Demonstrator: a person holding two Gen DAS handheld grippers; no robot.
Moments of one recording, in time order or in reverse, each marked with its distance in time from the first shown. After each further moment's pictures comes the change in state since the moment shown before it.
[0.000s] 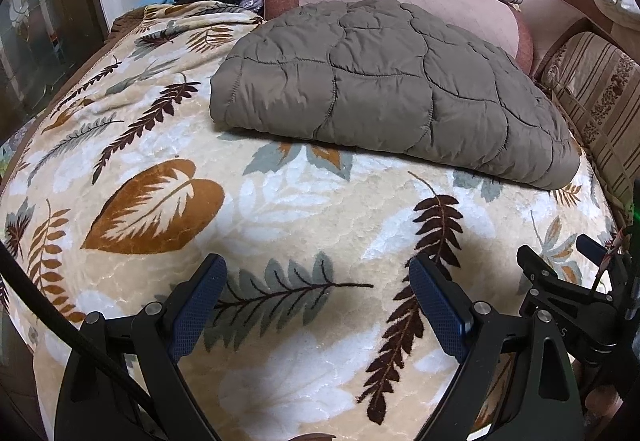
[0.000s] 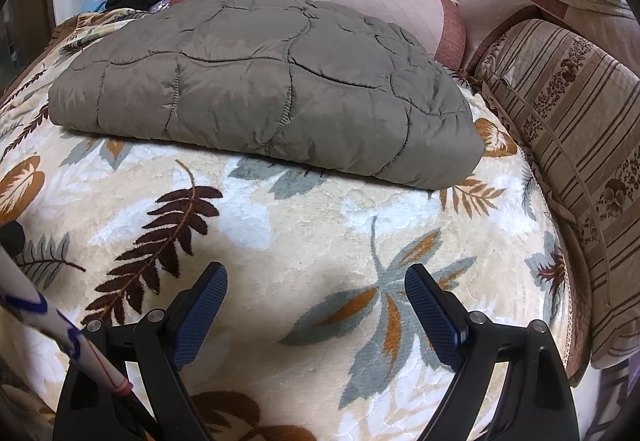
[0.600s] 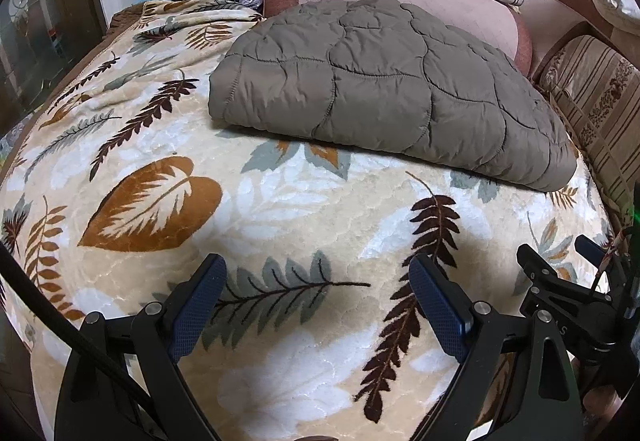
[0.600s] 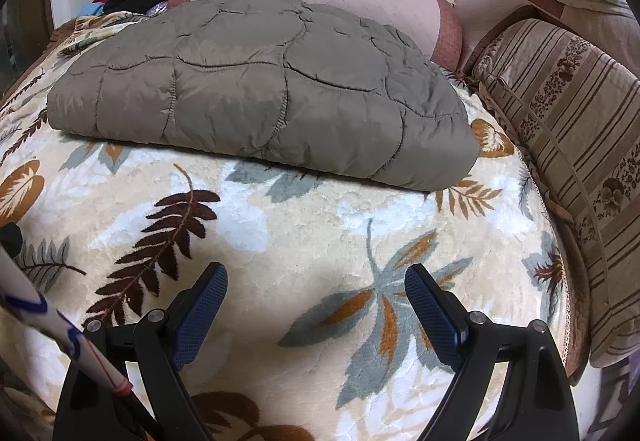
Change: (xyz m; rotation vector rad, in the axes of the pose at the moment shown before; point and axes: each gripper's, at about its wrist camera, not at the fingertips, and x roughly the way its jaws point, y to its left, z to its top) left arm 0.000 0.002 0.001 -0.014 0.009 -0.017; right arm -0.003 -0.003 0.001 0.007 -0.005 -0.003
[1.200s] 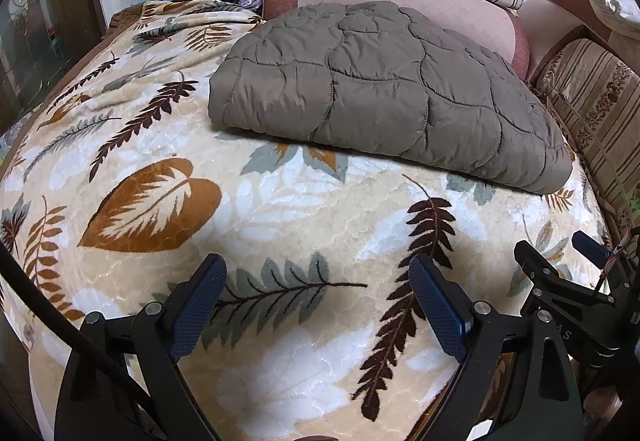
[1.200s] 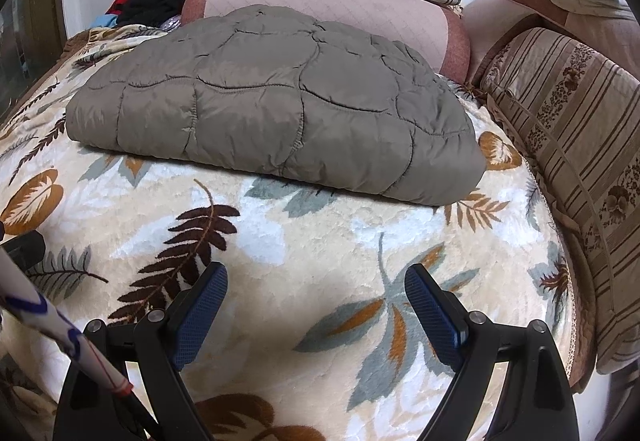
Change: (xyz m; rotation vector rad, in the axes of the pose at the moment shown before) left arm -0.005 -0.001 0.001 -0.004 -0.004 -0.009; right arm -0.013 0.003 0.004 -0.007 -0.046 0.045
